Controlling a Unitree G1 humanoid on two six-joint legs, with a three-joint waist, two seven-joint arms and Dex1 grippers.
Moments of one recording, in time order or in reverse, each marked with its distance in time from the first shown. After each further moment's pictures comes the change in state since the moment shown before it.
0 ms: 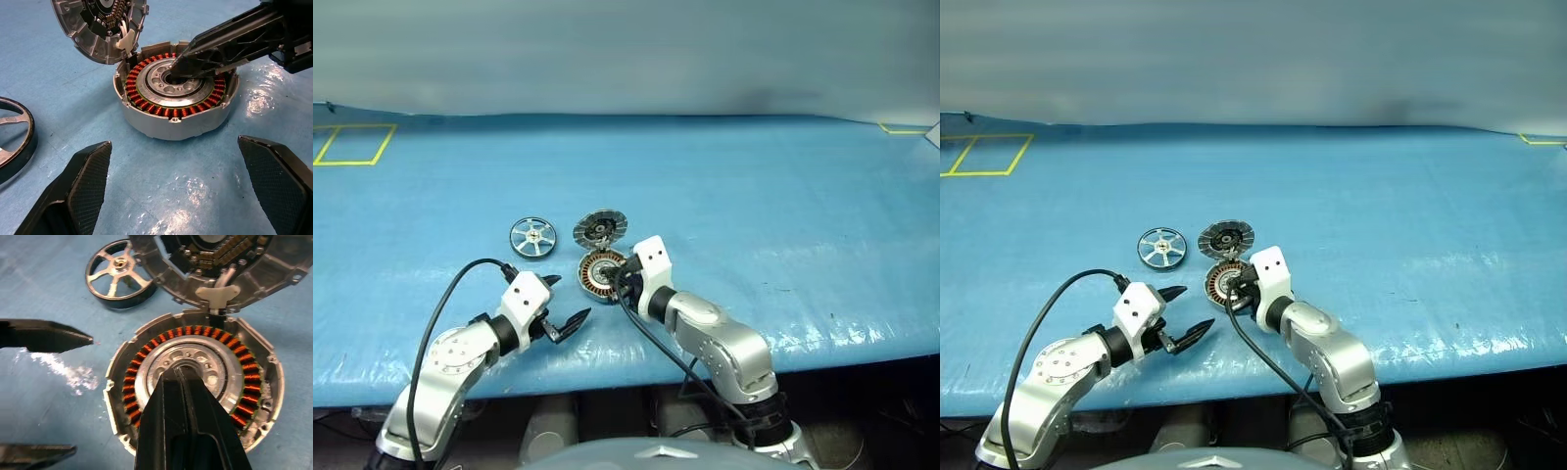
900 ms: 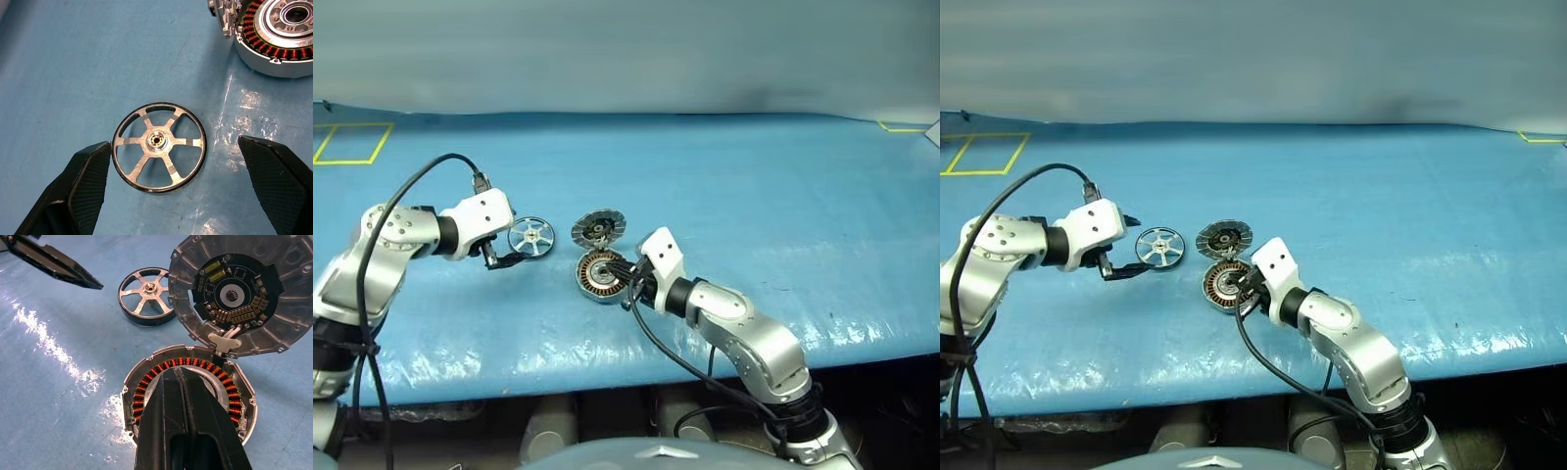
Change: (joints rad) left arm -0.644 0.467 -0.075 0.432 0.099 -0.054 -0.457; right arm -0.058 -0.141 0.021 -0.074 0.002 -0.043 0.073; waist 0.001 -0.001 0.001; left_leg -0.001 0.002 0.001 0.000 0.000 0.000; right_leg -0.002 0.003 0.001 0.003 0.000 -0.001
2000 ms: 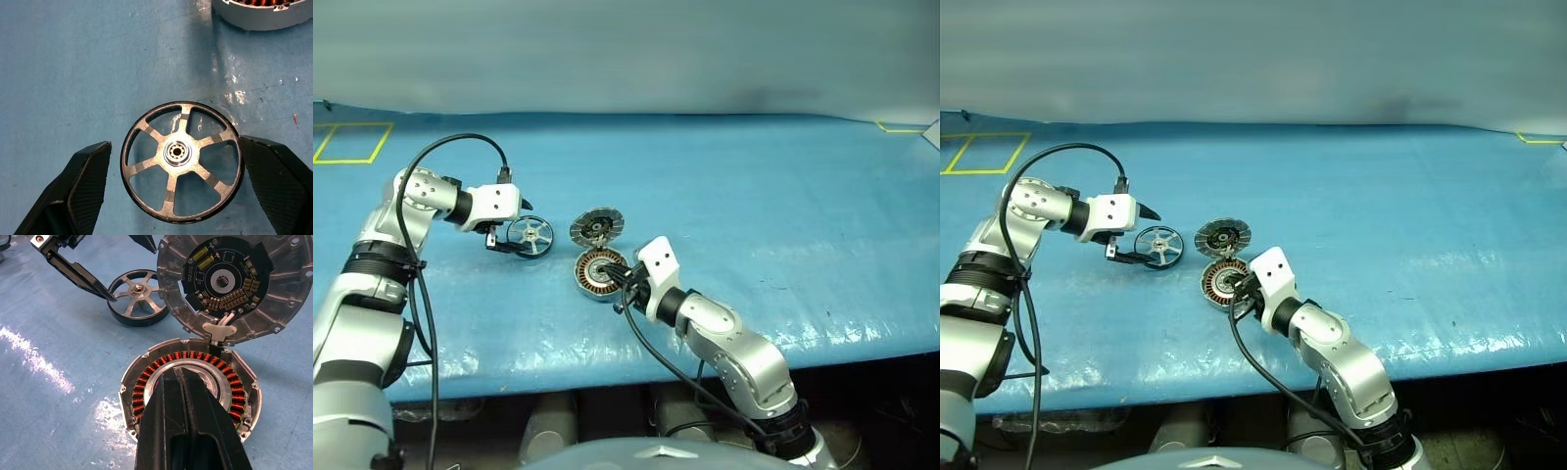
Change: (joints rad) left arm -0.408 -0.214 -0.143 0.841 0.231 -0.697 -0.295; right arm 0.087 0.078 0.020 0.021 -0.037 -0.082 -0.087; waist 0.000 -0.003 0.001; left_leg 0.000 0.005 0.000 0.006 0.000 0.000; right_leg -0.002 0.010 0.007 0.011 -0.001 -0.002
